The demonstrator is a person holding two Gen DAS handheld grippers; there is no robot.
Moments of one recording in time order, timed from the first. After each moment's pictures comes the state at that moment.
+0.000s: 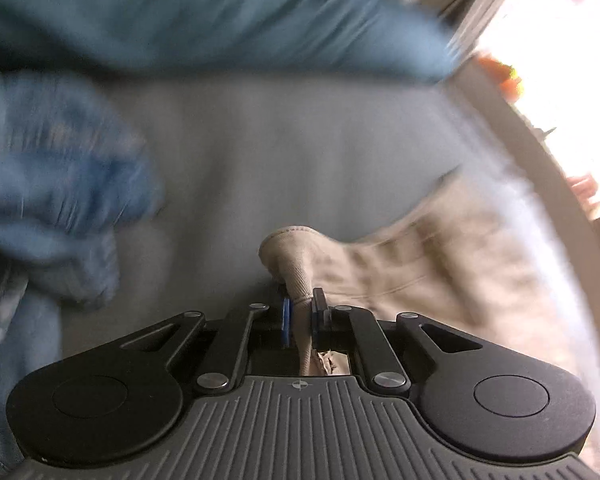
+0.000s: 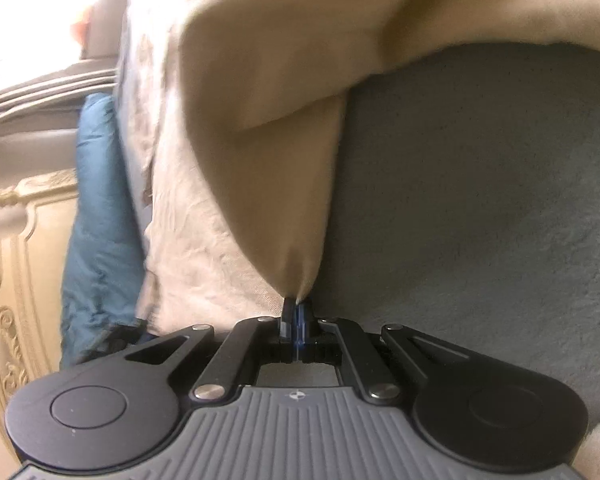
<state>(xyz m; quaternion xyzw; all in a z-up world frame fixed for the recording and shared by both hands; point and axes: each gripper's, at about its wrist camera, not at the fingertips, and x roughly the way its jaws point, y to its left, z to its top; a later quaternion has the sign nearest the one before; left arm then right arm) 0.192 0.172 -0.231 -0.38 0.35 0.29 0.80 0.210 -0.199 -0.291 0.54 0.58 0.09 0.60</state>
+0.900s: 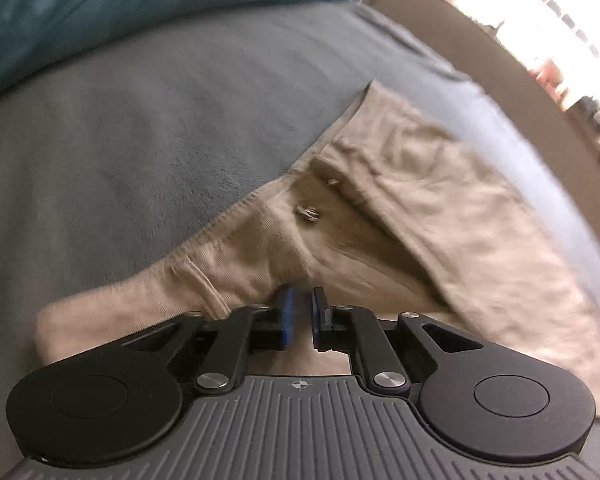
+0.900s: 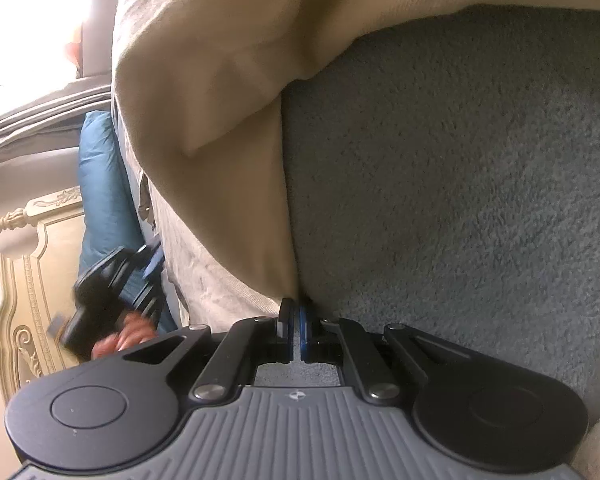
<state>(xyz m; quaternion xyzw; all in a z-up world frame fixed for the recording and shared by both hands) 0.300 0.138 -0.244 -0.28 0.42 0.17 0.85 0.208 -0.205 -0.307 0.56 0.57 0.10 0.59</state>
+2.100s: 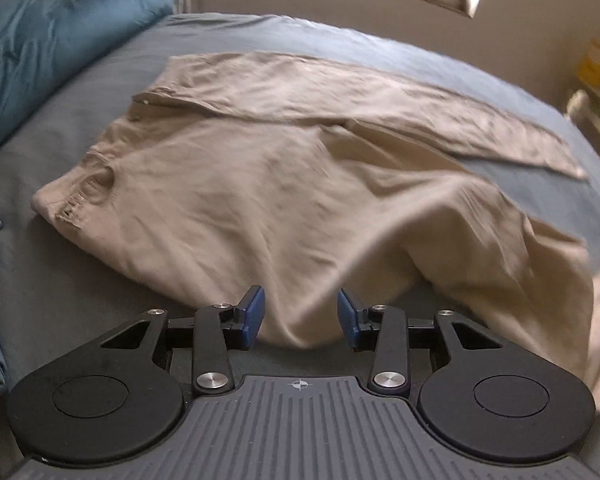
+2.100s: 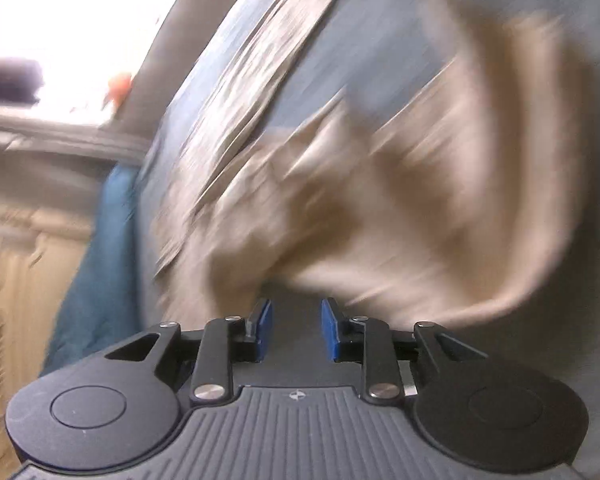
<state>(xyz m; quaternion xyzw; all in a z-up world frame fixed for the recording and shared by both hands) 0.155 -0.061 -0.193 -0.07 0.44 0.02 0.90 0.116 -0.405 -0.177 0.46 0.47 0.01 0.76</state>
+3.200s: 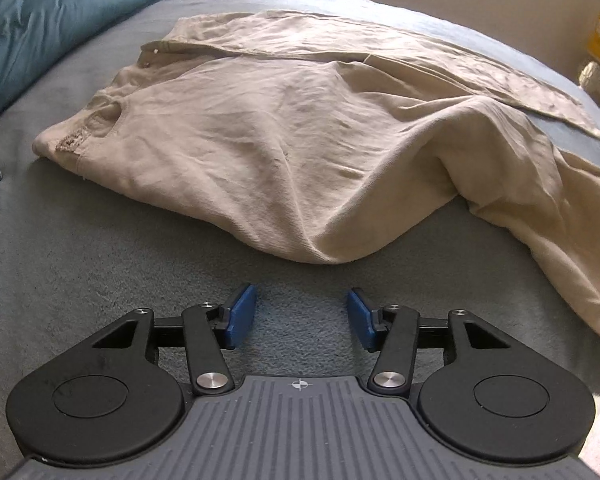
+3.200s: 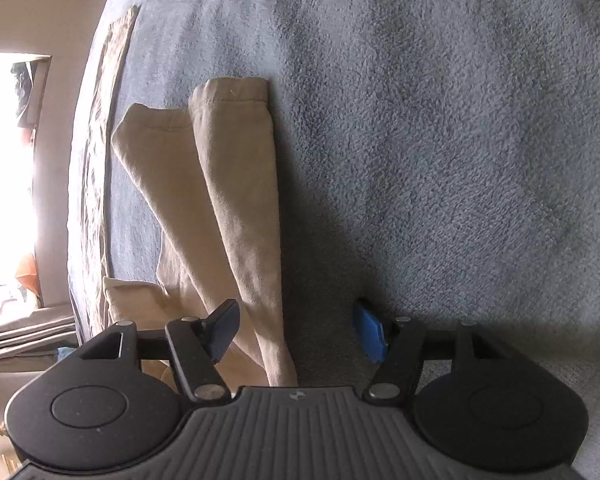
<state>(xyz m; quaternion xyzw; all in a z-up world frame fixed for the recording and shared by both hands) 0.126 -0.059 -0.243 -0.05 0.45 0.03 0.89 0.075 -0.493 -0.270 0.61 0.43 -0.19 0.64</state>
